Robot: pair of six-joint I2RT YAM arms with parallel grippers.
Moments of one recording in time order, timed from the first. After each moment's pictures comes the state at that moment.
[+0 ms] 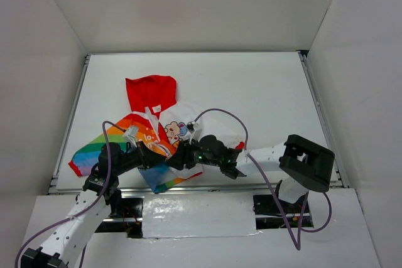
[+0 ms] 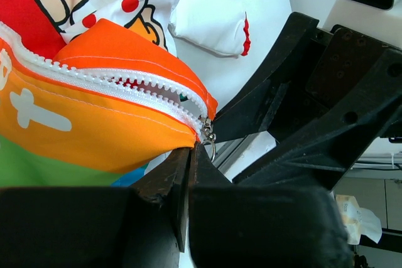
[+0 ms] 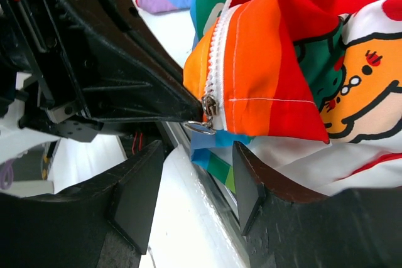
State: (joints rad) left arm -0.27 0.43 0.10 -0.04 0.60 -0.77; right arm 1.11 1.55 0.59 0.65 -0.11 0.84
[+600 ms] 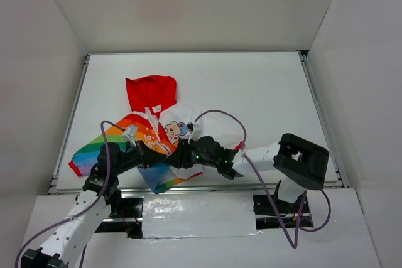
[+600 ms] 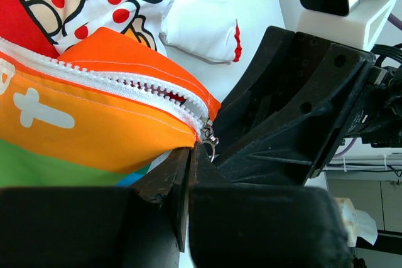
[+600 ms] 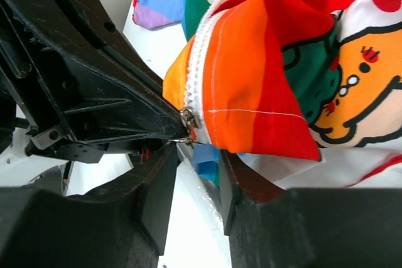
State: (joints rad) left arm -0.27 0.42 0.10 0.00 0.60 -0.79; right arm 1.12 1.60 0.61 0.67 -0.04 0.94
